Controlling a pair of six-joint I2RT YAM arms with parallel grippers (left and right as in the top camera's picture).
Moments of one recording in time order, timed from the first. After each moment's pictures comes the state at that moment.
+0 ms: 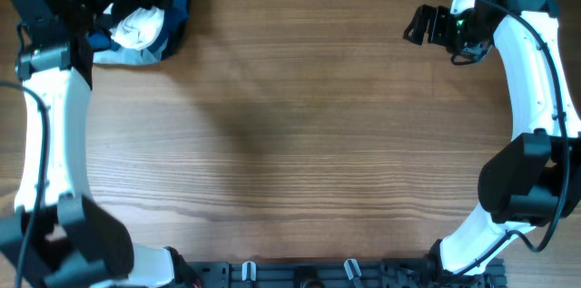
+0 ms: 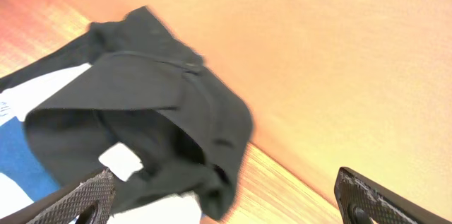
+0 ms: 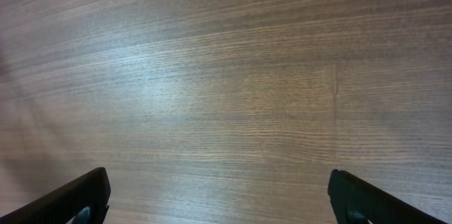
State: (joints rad) left arm 0.26 1.64 1.43 -0.22 0.17 -0.57; right arm -0.10 1.91 1.77 -1.09 -0.27 0.10
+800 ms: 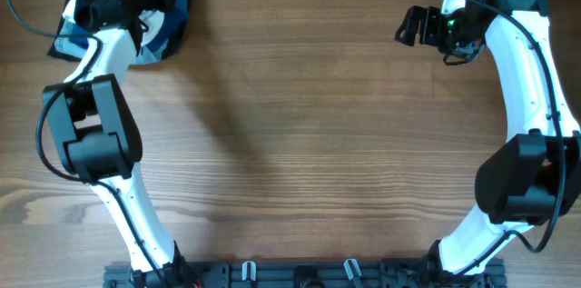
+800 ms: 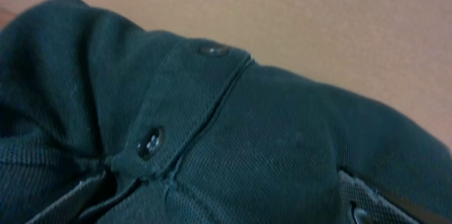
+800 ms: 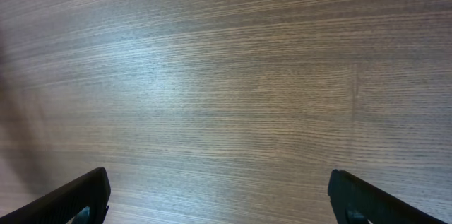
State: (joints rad) left arm 0.17 2.27 1.67 0.13 -0.09 -0.24; right arm -0.06 1.91 1.77 -1.10 -0.27 0.10
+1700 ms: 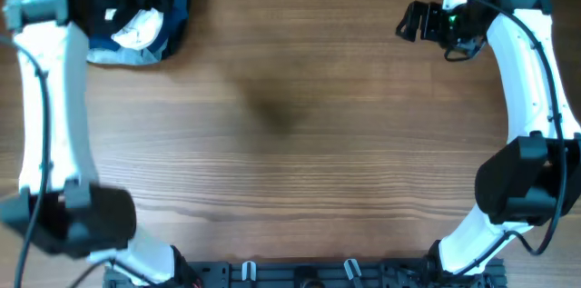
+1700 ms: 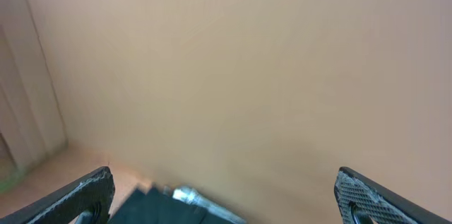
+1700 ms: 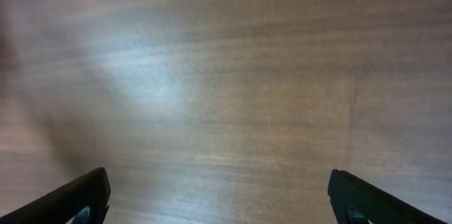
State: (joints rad) left arm 0.15 1.79 1.92 -0.27 -0.16 -0.24; right arm -0.06 1.90 1.81 -1.10 -0.27 0.10
